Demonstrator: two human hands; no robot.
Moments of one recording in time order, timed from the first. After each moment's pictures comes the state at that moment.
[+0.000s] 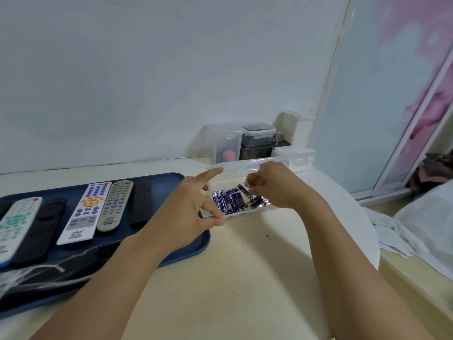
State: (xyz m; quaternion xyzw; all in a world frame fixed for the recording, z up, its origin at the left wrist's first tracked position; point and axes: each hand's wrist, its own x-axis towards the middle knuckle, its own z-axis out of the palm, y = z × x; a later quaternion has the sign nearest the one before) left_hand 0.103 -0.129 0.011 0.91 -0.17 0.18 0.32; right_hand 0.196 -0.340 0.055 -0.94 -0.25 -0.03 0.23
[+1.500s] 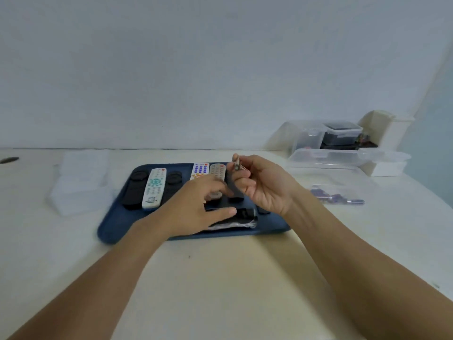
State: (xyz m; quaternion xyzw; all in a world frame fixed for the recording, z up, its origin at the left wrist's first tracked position) left_hand -0.010 -0.017 0.026 0.94 -0.06 0.15 0.31; right_hand 0.111 -0.171 0.052 -0.32 -0.15 0.48 0.80
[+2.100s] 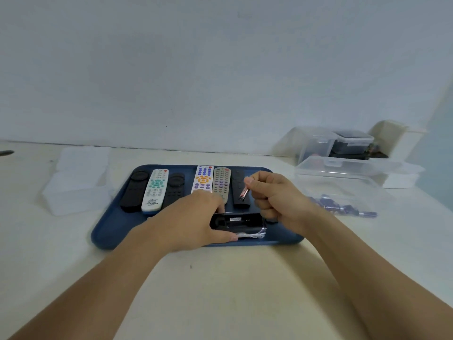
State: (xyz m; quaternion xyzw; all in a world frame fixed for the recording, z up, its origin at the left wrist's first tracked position) left_hand -0.014 -0.014 0.025 0.99 0.03 0.04 0.14; right_hand 0.114 -0.182 0.032 -0.67 -0.26 0.27 0.64
